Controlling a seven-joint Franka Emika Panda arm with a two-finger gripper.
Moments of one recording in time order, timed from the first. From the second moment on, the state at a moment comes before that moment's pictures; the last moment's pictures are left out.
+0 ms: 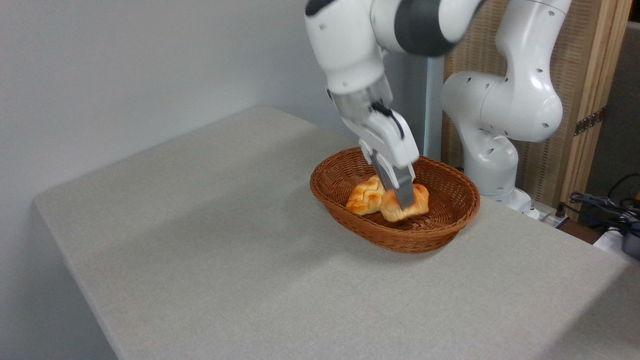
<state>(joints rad) -0.02 -0.55 -0.03 -2.46 0.09 1.69 1.03</state>
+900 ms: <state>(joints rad) -0.13 -0.27 -0.03 -2.23 0.02 2.12 1.03</state>
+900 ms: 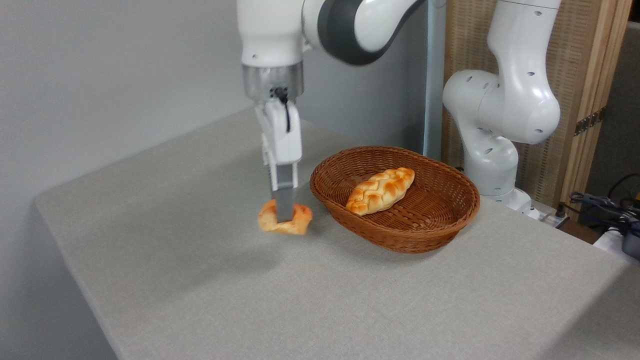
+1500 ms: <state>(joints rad) -0.21 -0.13 -0.03 -2.22 -0.08 2.31 0.95</state>
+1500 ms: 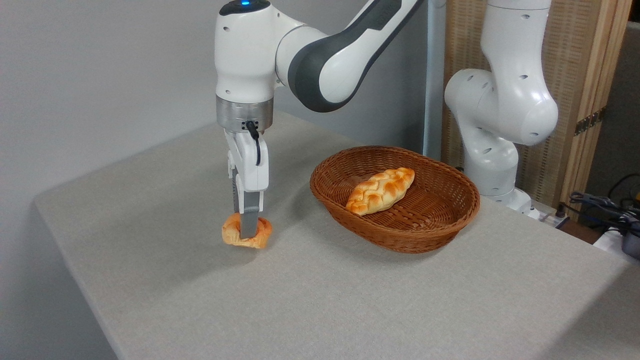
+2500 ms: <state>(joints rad) -0.21 -0.13 -0.03 -2.19 -0.08 2.33 0.94</state>
